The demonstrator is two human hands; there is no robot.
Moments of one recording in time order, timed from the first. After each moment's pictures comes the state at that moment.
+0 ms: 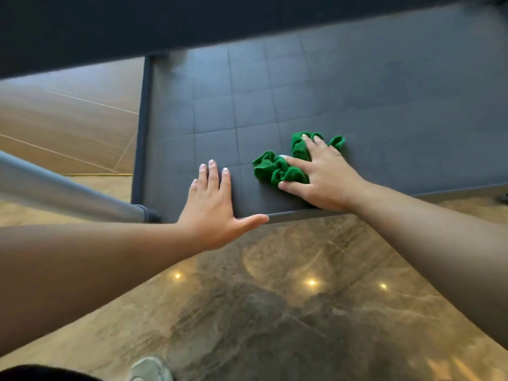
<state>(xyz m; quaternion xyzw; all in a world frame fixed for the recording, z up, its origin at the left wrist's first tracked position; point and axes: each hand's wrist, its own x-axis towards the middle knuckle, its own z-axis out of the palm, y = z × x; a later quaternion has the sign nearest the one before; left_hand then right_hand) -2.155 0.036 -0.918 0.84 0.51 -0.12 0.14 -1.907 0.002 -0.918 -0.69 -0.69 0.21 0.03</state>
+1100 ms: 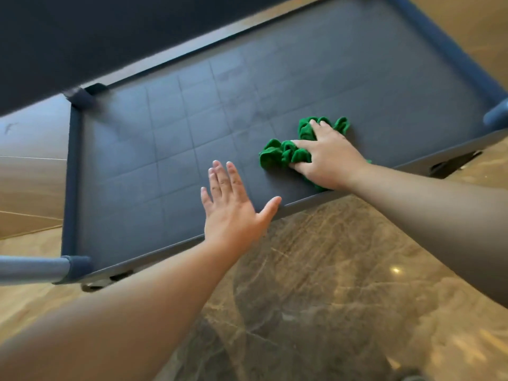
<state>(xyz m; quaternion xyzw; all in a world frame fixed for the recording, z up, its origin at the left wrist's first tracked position) -1.972 -0.024 -0.919 0.82 0.55 -0.07 0.14 -1.746 -0.043 -0.923 -0.78 -0.59 0.20 0.10</state>
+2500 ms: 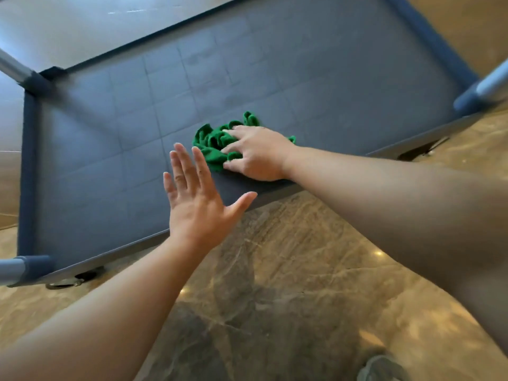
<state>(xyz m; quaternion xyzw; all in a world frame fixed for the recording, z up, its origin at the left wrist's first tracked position) -1.968 -0.032 -0.928 0.85 0.51 0.00 0.08 -1.780 -0.011 -0.920 -0.65 -0.72 0.23 0.09</state>
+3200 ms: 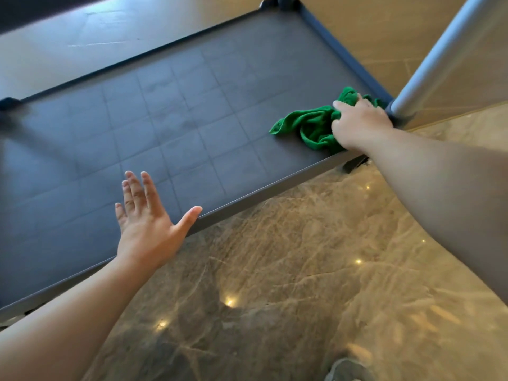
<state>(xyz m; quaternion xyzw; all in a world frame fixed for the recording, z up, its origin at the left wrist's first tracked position) -1.972 -0.028 -0.921 0.83 0.54 -0.03 0.14 -1.576 -0.118 -0.899 -0.92 -0.36 0.17 0.01</state>
